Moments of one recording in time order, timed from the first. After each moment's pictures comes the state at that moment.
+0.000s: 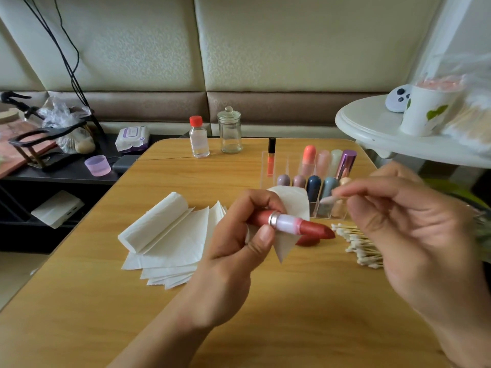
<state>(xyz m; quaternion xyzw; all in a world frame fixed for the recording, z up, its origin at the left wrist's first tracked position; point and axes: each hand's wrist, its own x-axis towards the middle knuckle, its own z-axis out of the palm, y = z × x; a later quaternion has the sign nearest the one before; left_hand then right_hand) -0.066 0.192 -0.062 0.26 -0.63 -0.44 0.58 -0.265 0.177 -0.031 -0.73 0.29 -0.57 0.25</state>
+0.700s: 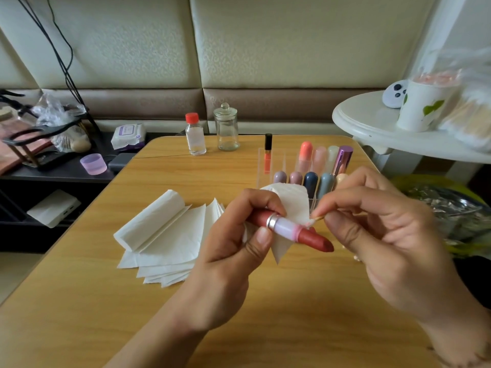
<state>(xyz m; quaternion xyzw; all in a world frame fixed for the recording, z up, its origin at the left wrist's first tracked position) -0.065 0.193 -0.068 0.24 -0.64 -0.45 0.58 -0.258 0.179 -0.035 -0.75 0.26 -0.52 0.30</state>
